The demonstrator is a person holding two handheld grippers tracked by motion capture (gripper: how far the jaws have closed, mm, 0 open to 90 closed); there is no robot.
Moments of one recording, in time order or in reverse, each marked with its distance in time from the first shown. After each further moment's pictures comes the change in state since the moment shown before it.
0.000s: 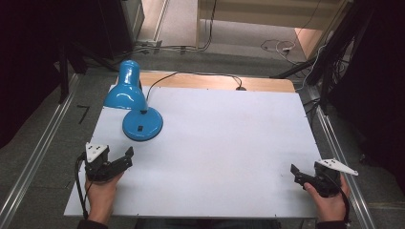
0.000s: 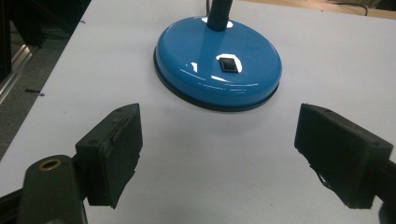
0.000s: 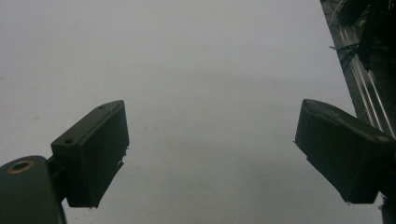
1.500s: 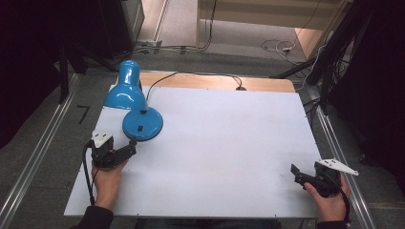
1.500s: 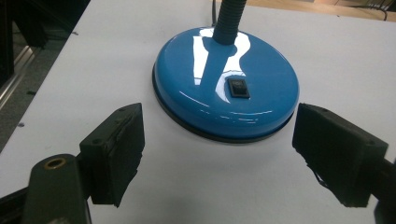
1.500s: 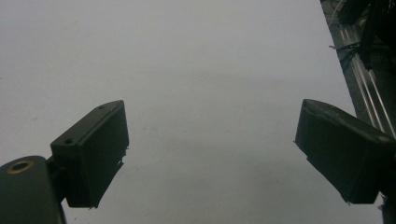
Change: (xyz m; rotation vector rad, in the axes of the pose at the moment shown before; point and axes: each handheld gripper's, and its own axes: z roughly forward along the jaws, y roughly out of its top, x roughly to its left) left arm -0.001 0.017 0.035 0.007 0.019 -0.001; right arm -0.001 0.000 0.000 -0.001 0.003 0.003
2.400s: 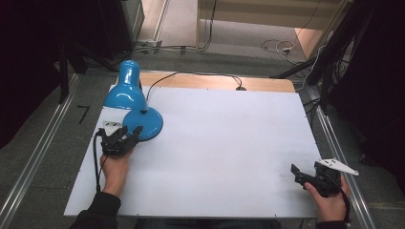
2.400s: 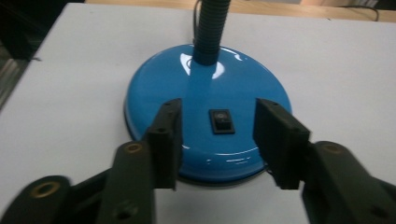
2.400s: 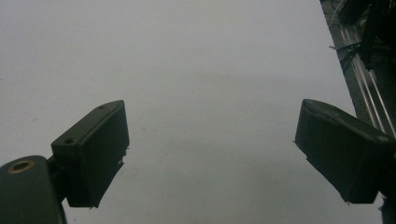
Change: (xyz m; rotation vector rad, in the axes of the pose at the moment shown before) left arm -0.011 0.018 0.033 0.006 -0.036 0.046; right arm 0.000 0.000 0.000 -0.001 0.001 0.003
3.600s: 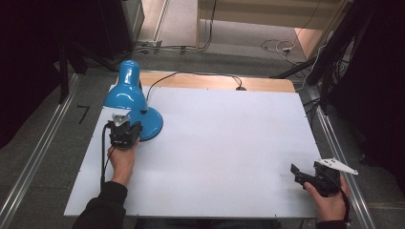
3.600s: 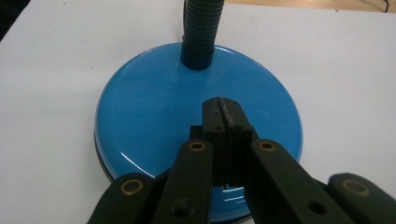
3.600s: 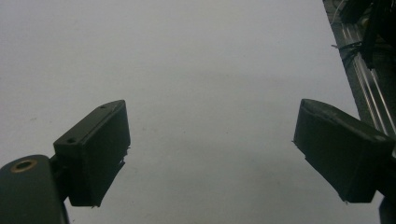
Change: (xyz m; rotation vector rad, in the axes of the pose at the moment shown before) left arm -0.004 0.007 0.030 0.031 -0.016 -0.003; right arm 0.000 0.000 0.002 0.003 0.003 -0.003
